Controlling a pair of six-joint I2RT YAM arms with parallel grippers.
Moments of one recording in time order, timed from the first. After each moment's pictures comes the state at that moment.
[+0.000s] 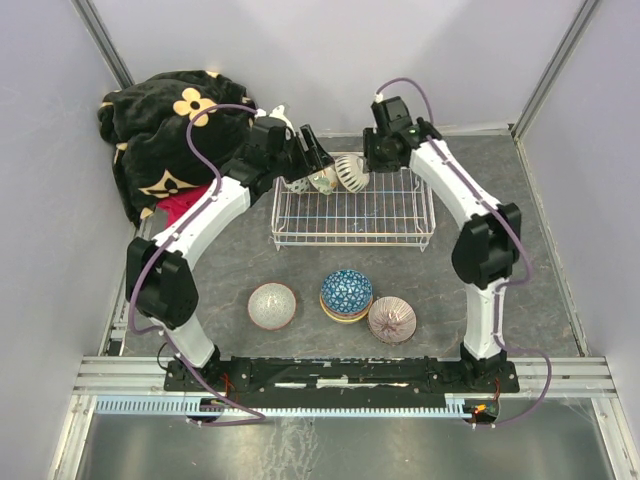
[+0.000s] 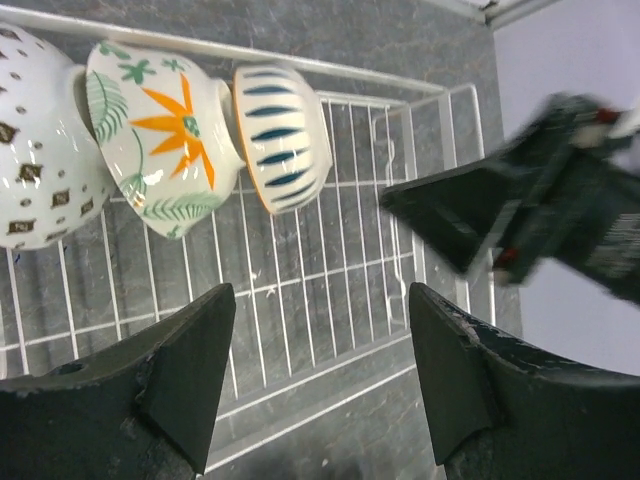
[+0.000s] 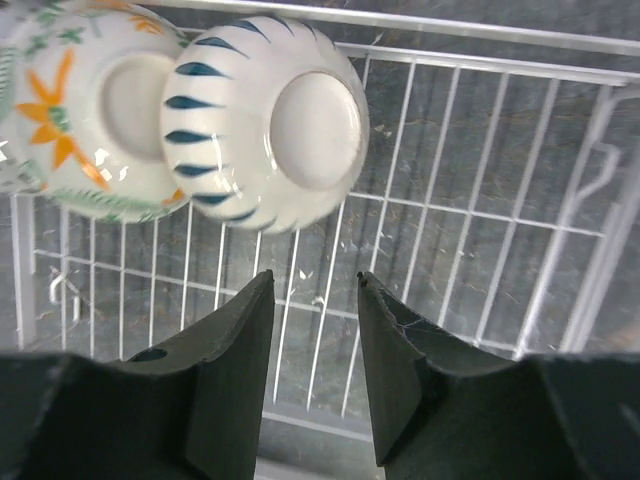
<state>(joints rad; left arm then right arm) -0.45 1.71 1.51 -0.28 0.14 -0.70 0.41 2.10 2.03 -0.81 0.06 0.34</state>
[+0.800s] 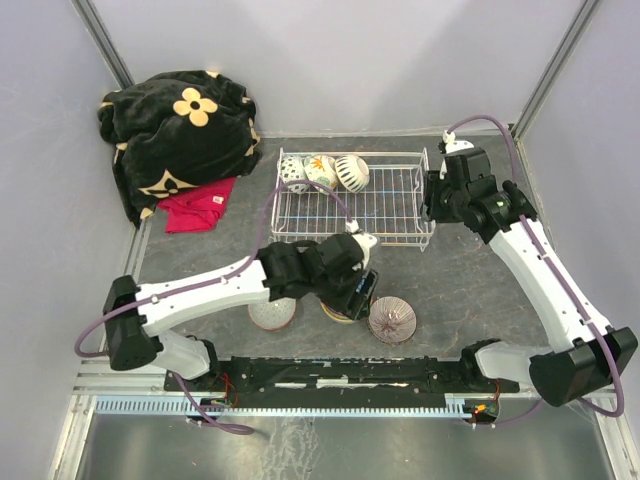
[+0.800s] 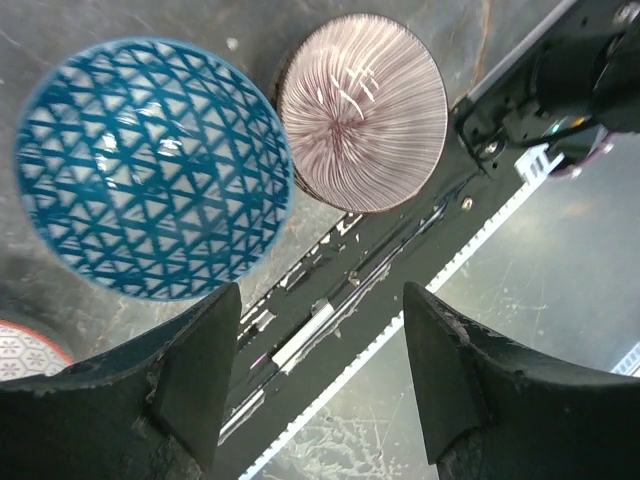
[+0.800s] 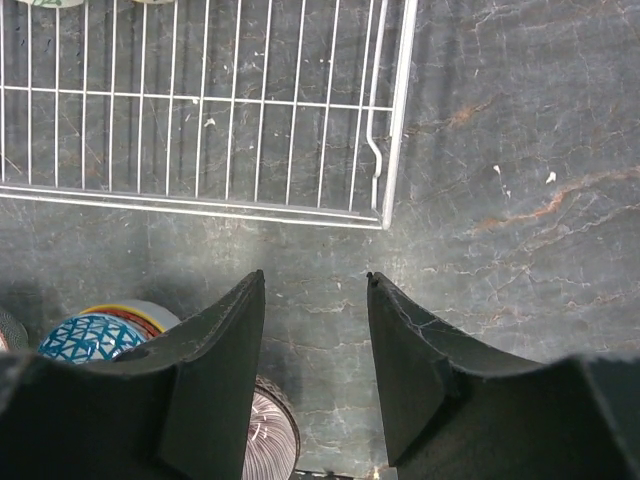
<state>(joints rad) -1.14 1.40 1.27 -0.76 0.03 -0.56 0.34 1.26 1.34 -0.85 0.13 0.28</state>
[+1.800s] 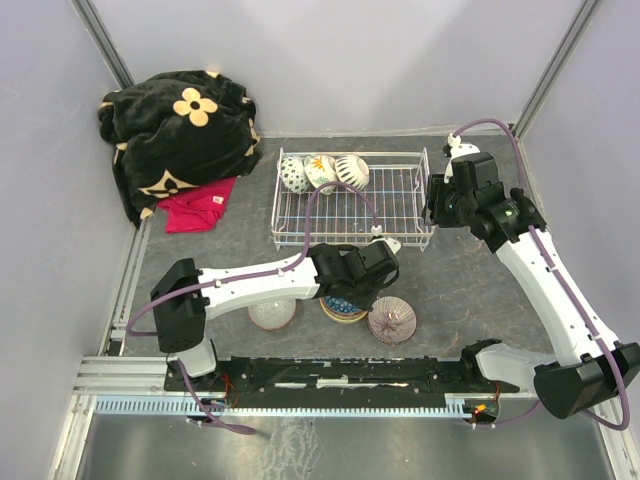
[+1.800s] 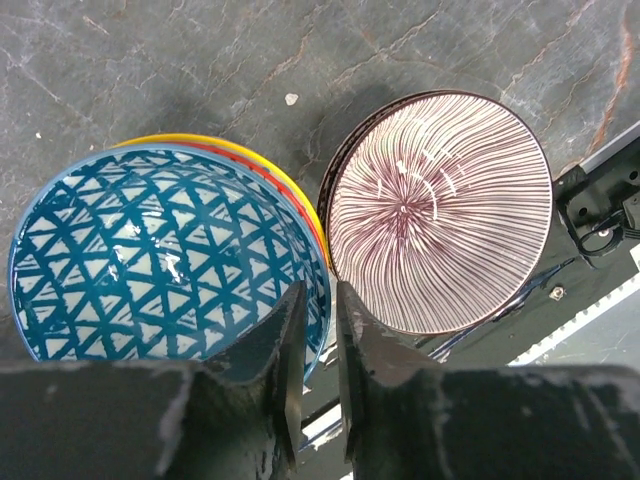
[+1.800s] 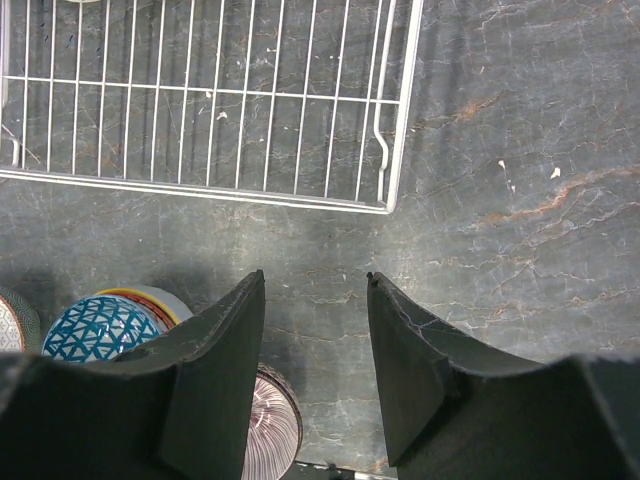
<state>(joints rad) -1.21 1.70 1.38 -0.73 -0.15 -0.56 0.34 1.18 1.30 -0.86 0.11 0.28</state>
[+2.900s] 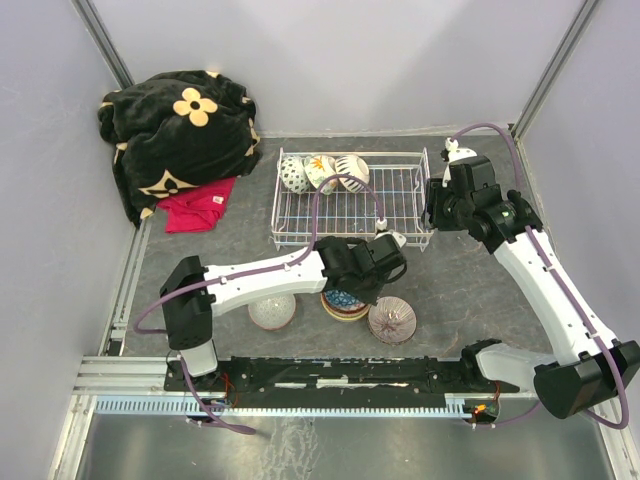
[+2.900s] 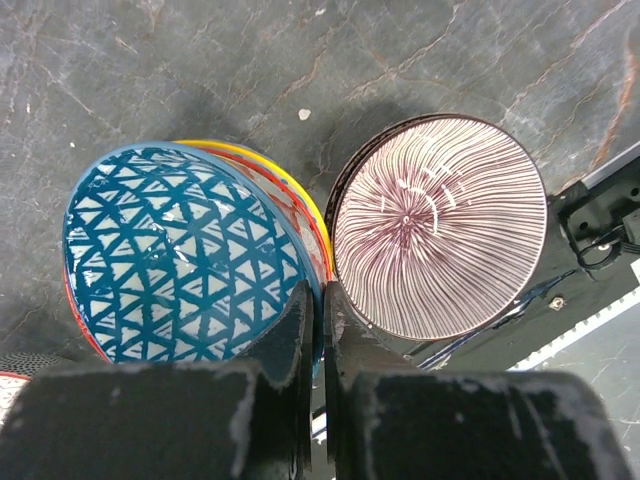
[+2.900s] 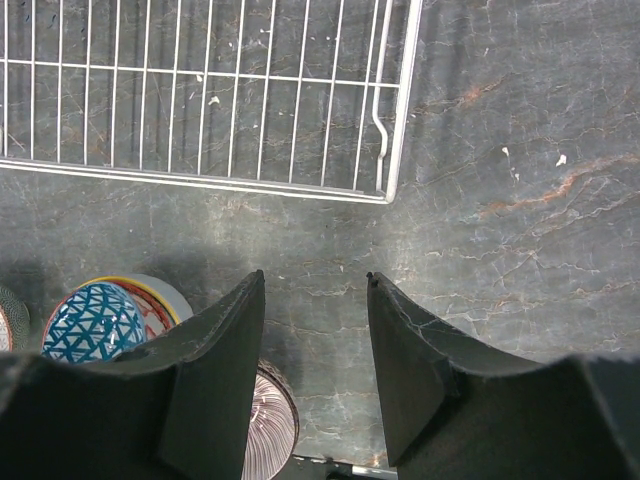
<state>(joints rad) -1.21 1.75 1.49 -0.82 -0.18 -0.55 0.34 1.18 1.27 -0.86 0.11 0.28</state>
